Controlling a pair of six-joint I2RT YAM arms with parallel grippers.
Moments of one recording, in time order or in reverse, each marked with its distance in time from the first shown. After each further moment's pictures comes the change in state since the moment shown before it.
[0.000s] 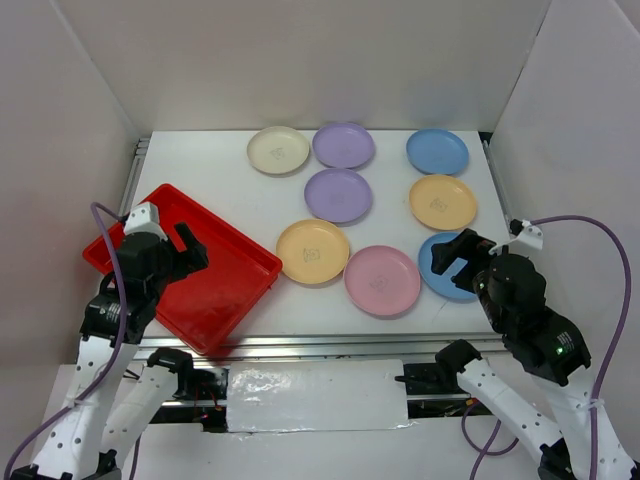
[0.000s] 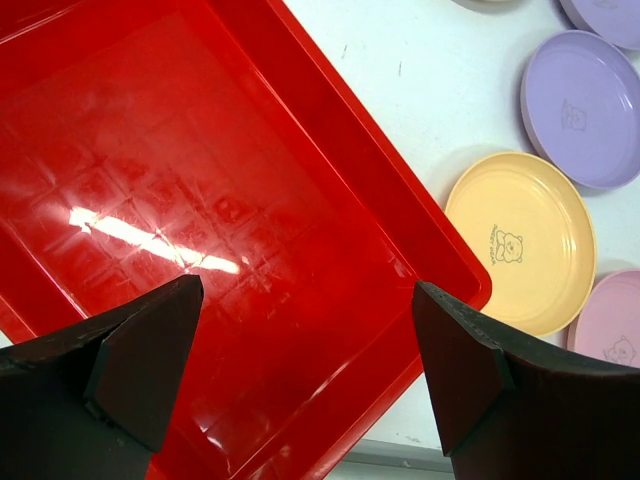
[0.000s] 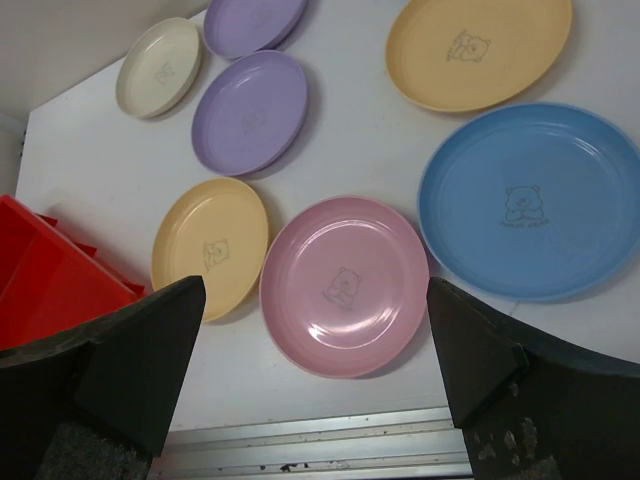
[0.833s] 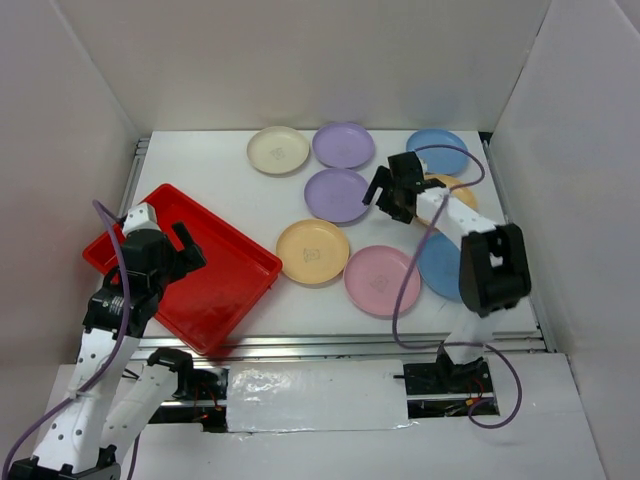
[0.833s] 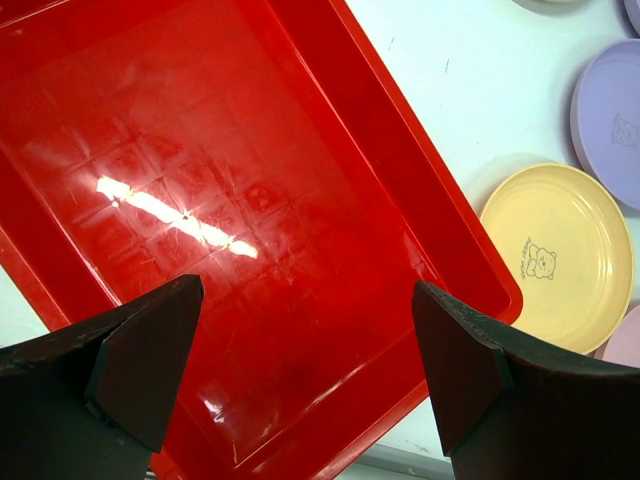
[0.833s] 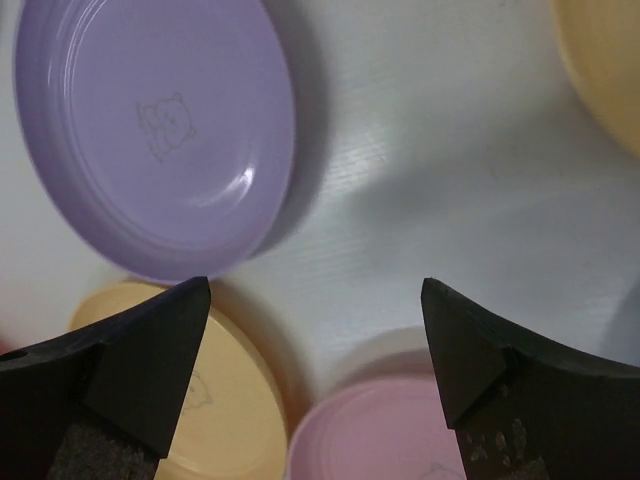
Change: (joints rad) left arm 0.000 0.042 0.008 -0.042 -0.077 -0.051; right arm -0.230 1.213 0.204 0.539 -0.363 0.025
